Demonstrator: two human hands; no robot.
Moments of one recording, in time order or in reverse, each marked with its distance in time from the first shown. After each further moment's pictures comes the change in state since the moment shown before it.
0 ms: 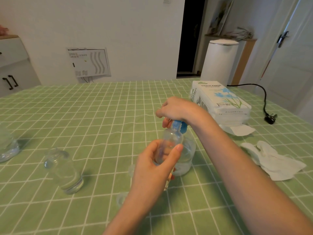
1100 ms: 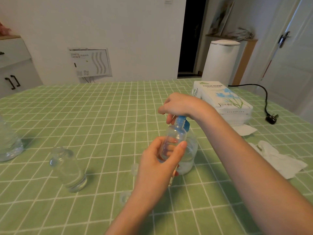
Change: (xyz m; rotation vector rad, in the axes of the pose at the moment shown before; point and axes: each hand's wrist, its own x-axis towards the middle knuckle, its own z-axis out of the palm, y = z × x) left_hand 0.002 0.001 -0.001 0.009 -0.020 0.047; right_hand -0.002 -0.005 -0.009 -0.065 0.011 -0.028
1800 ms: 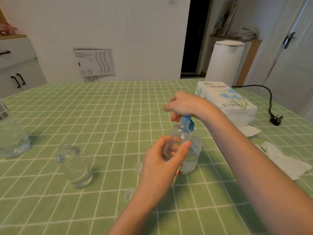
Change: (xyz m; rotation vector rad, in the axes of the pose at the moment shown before) left_hand 0.000 -0.003 -0.002 0.008 0.012 -0.010; right_hand -0.001 0.001 0.002 0.031 0.028 0.004
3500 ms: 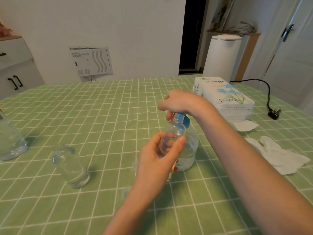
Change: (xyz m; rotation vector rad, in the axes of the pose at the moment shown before) left_hand 0.000 0.007 0.001 0.000 -0.004 -0.011; right_hand -0.001 -0.003 -0.001 -0.066 -0.008 -0.020
